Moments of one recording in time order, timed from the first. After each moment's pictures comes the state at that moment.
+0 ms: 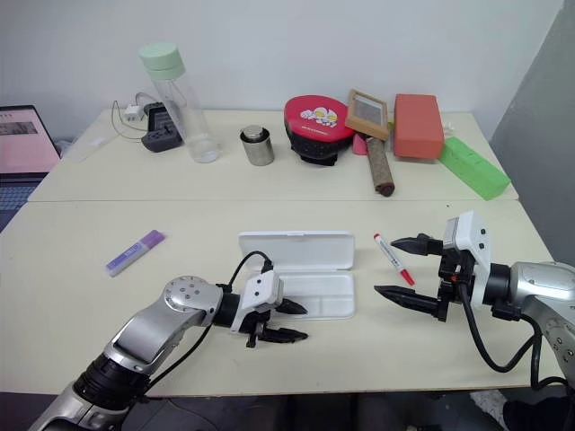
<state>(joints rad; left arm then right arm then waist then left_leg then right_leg) -0.31 0.65 -0.34 -0.26 -0.25 0.53 -1.15 -0.11 -0.89 -0.25 -0.55 0.76 0.66 0.97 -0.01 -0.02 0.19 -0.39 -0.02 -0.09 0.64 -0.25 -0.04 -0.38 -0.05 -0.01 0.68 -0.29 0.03</state>
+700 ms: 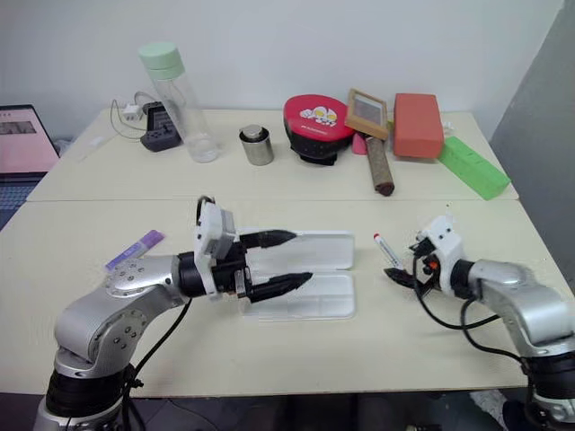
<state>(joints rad) -0.34 0.54 0.03 -0.56 -0.61 0.75 -0.82 -0.30 -0.74 0.05 -0.23 0.43 0.83 0.61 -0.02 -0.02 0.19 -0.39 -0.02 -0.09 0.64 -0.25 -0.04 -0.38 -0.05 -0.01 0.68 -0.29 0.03</state>
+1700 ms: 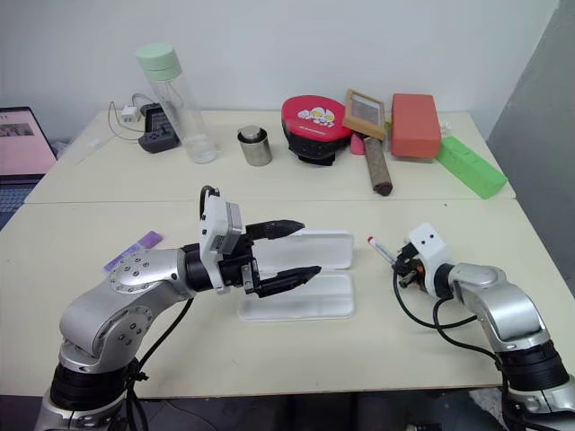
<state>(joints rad) -0.36 0.56 -0.03 -0.55 -0.62 0.71 -0.81 -0.31 -0.72 0.08 -0.21 0.32 0.86 0.61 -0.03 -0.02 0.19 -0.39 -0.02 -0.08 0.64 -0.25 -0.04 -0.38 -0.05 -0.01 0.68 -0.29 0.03</state>
